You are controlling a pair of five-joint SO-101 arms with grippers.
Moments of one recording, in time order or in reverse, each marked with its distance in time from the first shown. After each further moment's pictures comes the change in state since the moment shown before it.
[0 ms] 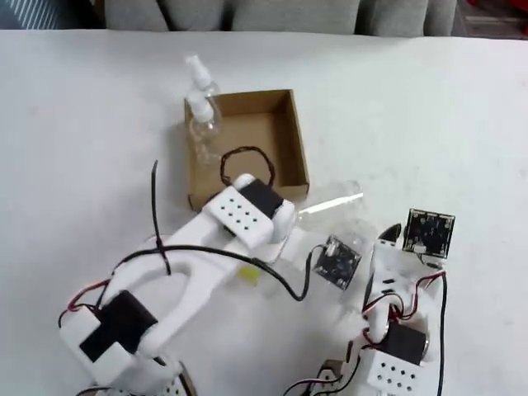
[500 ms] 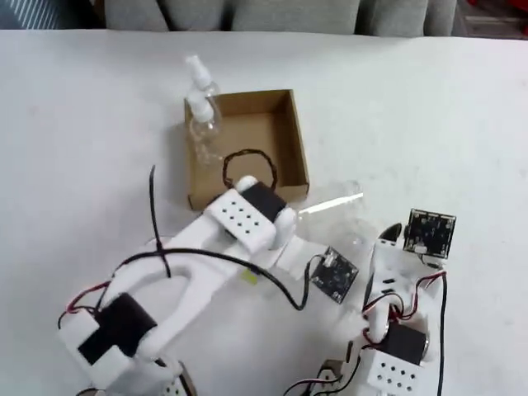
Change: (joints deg) left arm 1.3 -1.0 0.1 5.5 -3.1; right arm 0.0 0.0 0.0 0.0 -0.2
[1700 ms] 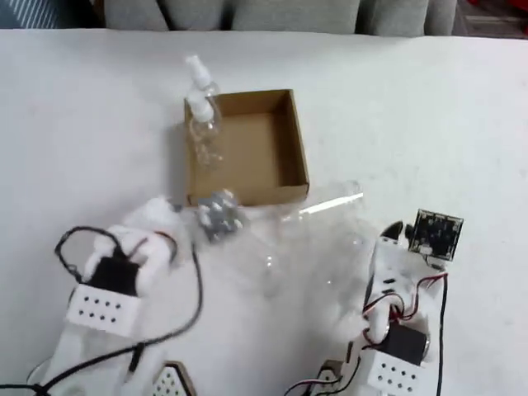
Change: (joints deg) left arm -31.1 -57.3 47.7 -28.5 25.6; right arm -0.2 0.0 0.0 -1.1 -3.6
